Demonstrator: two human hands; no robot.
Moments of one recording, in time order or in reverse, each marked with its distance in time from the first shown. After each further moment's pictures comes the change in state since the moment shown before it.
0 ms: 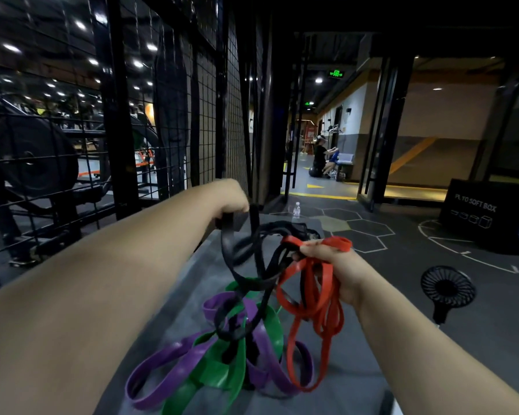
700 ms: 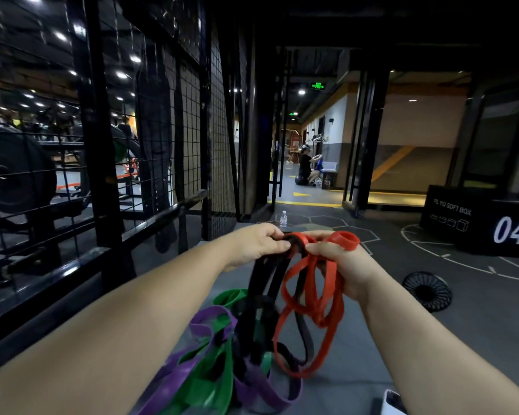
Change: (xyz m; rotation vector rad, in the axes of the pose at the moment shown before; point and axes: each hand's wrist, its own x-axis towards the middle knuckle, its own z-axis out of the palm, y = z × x) left_hand -0.025 0.019 0.071 -0.517 -0.257 0.389; right_hand -0.011 -0.028 -0.022 -0.010 -0.068 -0.168
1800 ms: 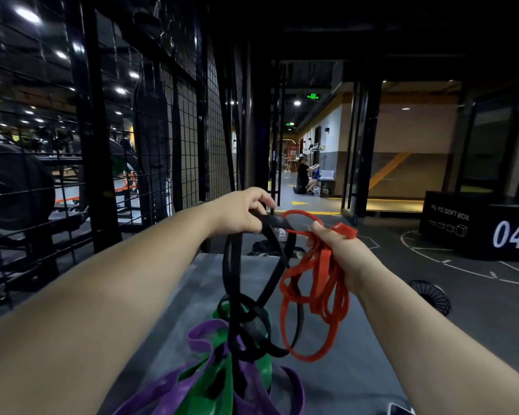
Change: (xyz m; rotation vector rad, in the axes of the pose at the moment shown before) left_hand -0.007 0.061 -0.060 0.355 -0.001 0.069; right_hand 0.020 -0.016 -0.004 -0.061 0.297 0.089
